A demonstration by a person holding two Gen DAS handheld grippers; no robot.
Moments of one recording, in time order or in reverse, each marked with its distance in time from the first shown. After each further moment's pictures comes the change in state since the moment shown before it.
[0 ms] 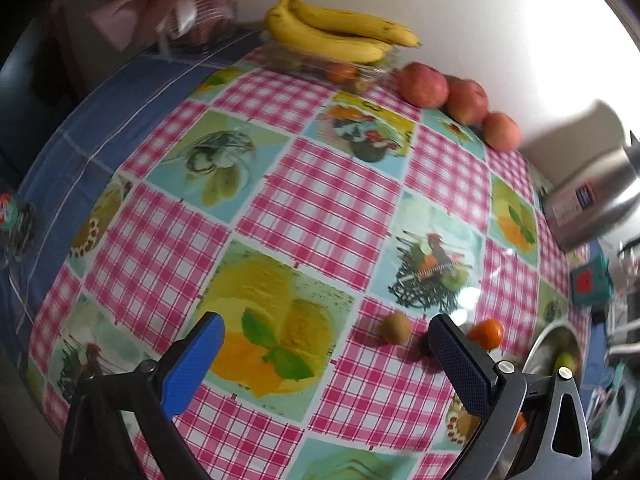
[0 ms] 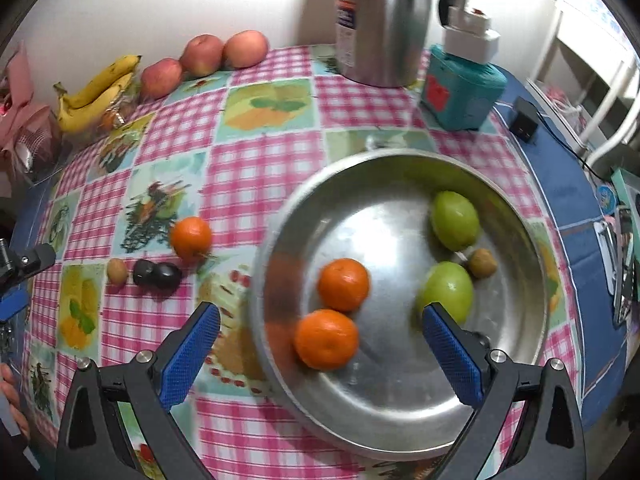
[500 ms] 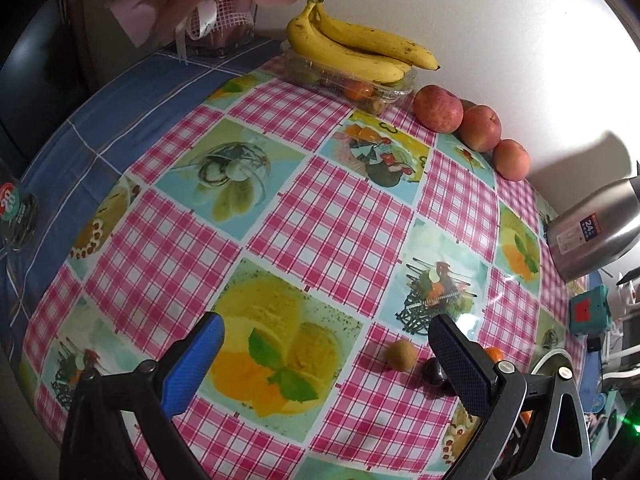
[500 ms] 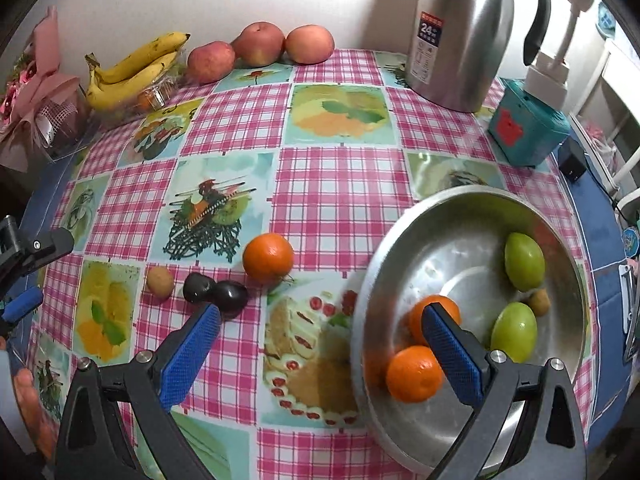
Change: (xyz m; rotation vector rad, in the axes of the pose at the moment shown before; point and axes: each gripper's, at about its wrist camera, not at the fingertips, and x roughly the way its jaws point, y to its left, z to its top) left arm 0.003 0.006 0.009 -0.045 -0.045 -0.009; right arm 0.016 0.056 0.019 -0.089 0.004 0.045
